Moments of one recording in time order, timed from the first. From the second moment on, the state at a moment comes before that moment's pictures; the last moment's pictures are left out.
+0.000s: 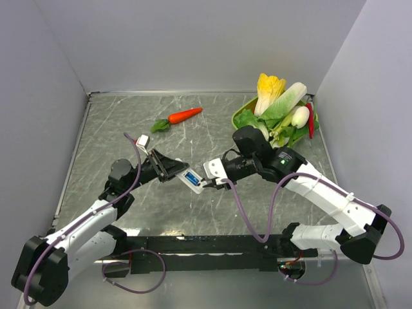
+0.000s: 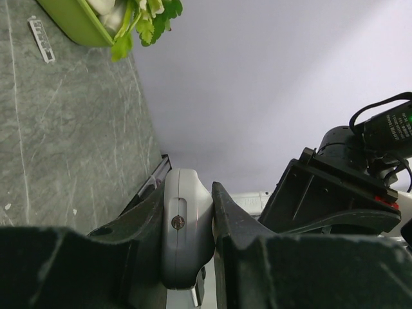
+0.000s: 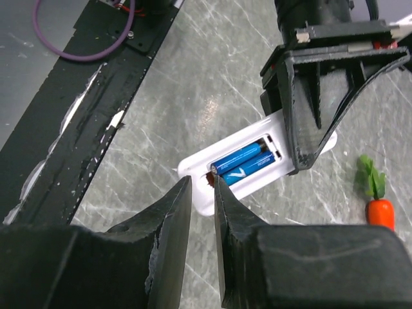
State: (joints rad) left arm -0.45 0.90 0.36 0.60 0.56 -1.35; right arm 0.85 1.18 1.26 -0.74 -0.77 -0.91
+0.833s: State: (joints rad) left arm -0.45 0.91 0.38 0.60 0.61 -1.34; right arm 0.85 1.27 1.28 -0.74 -0.79 -0.96
